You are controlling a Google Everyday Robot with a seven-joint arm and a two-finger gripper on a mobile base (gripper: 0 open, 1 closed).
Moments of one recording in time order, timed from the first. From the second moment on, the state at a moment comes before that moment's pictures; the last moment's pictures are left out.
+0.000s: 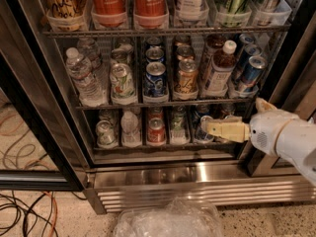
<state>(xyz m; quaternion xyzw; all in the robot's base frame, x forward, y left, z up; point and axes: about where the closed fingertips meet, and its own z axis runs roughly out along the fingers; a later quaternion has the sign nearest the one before) 0.510 -0.193 0.844 -0.20 0.80 0.14 0.54</state>
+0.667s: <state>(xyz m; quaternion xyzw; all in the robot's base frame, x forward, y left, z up) 0.521 -0.217 0.833 -0.11 0.78 0.12 0.61</state>
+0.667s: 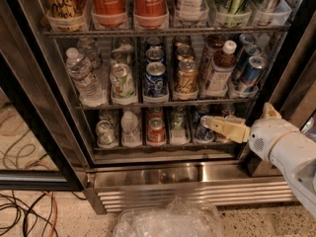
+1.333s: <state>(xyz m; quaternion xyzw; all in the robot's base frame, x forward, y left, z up) 0.524 -0.223 0.836 -0.10 0.77 0.10 0.62</state>
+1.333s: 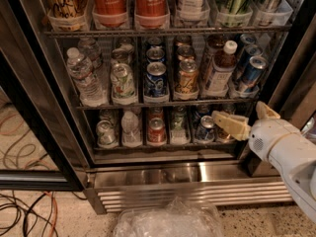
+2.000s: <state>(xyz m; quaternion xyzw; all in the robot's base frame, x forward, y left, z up) 0.536 -0.233 0.854 -0.10 0.74 0.05 0.66</state>
